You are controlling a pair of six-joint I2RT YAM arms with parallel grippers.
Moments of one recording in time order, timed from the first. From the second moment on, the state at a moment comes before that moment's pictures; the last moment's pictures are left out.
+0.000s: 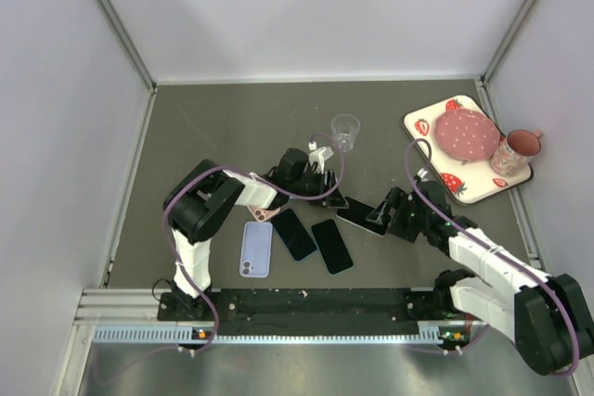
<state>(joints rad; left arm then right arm) -0.68 1.96 0.92 0.47 0.63 -0.63 0.35 0.99 0.33 -0.18 -0.20 0.82</state>
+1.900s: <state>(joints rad) -0.74 1.76 0.90 0.41 0.77 -0.60 0.34 0.76 0.43 -0.28 -0.25 0.75</state>
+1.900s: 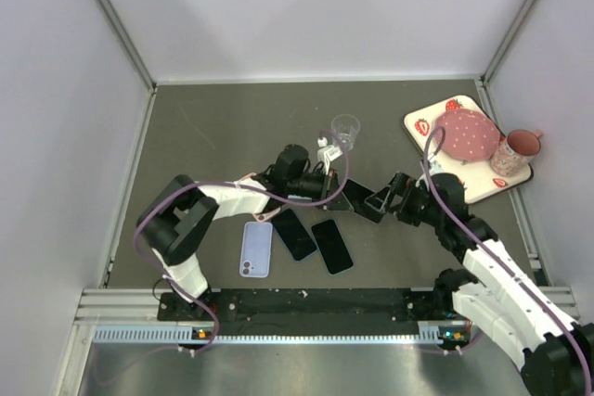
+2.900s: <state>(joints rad) -0.24 1.18 0.52 0.61 1.04 -0.86 0.37 0.91 0.55 0.27 -0.68 0.81</state>
